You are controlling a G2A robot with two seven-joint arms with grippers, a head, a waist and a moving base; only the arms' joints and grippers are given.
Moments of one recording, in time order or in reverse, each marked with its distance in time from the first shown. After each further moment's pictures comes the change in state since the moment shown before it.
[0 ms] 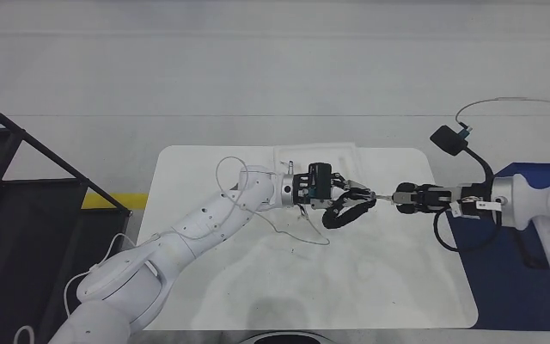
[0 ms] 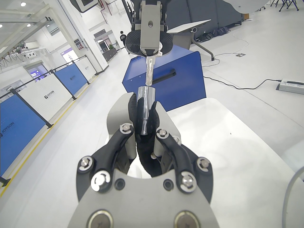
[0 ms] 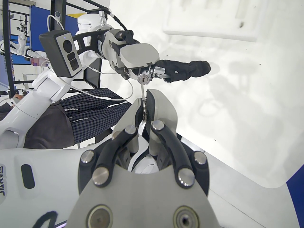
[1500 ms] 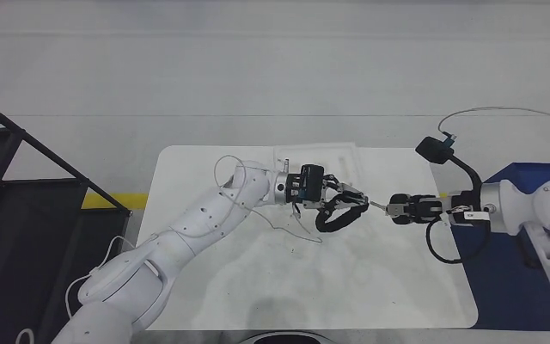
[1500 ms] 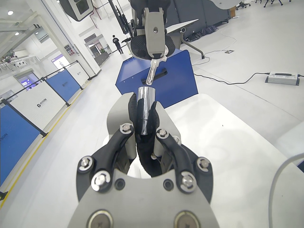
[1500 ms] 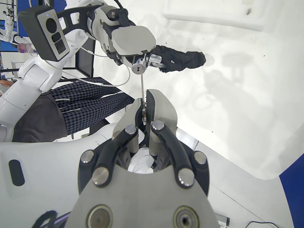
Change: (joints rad) left arm 0.008 -0.006 -0.075 0.043 0.196 -0.085 0.155; right arm 0.021 0.030 -0.067 -0.026 -0.010 -0.005 0.031
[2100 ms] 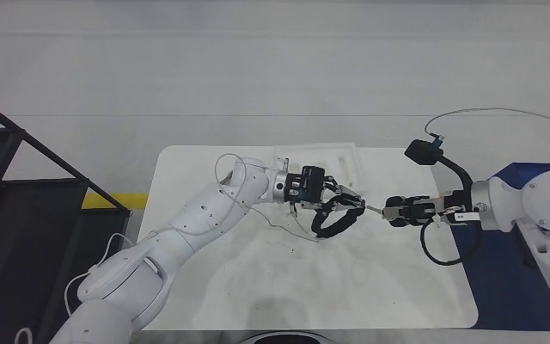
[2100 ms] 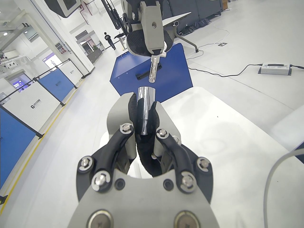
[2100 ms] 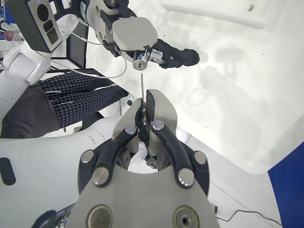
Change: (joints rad) left arm -0.018 -0.005 0.007 0.016 0.051 -0.042 0.007; right arm 0.073 0.006 -0.084 0.018 -0.027 -0.019 0.038
